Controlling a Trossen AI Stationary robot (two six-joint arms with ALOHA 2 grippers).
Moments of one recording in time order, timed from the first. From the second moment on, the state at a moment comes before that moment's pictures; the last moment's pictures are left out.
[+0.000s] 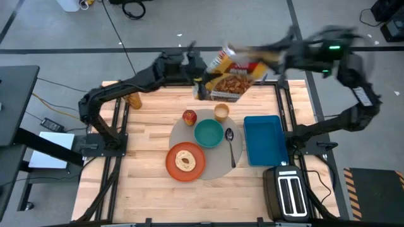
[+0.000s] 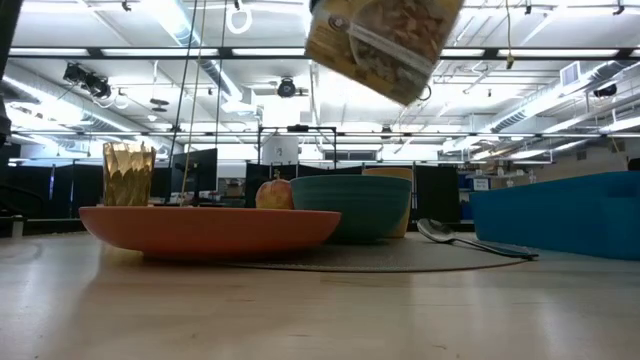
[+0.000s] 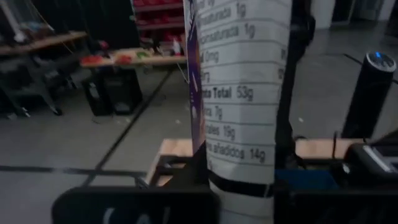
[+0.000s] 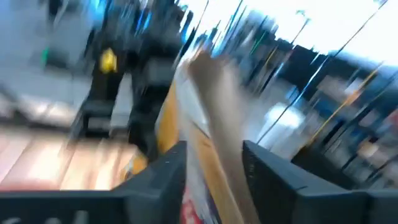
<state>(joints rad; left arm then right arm) 0.34 1.67 1.72 -0.14 0.16 0.13 -0.40 1.18 1.90 -0.81 -0.12 -0.41</state>
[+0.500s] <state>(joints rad) 0.39 1.38 1.72 0.05 0.16 0.12 -0.47 0.98 1.75 -0.65 -0.11 -0.22</state>
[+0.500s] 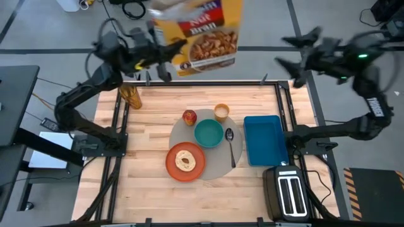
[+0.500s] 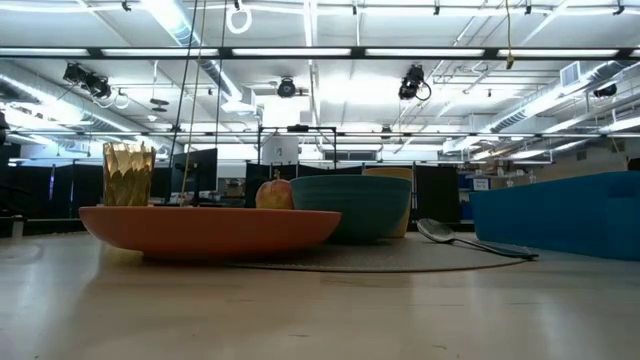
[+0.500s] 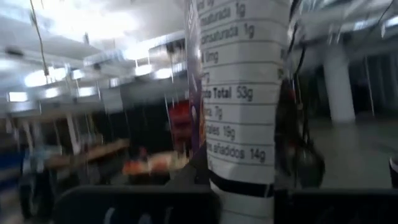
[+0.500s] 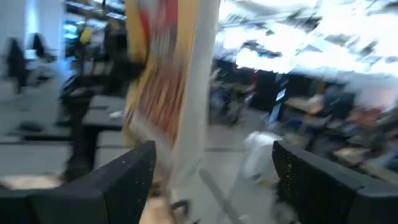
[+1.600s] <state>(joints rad) 0.28 1.48 1.72 0.40 0.18 0.07 -0.37 1.32 1.26 0.85 -0.33 0.37</state>
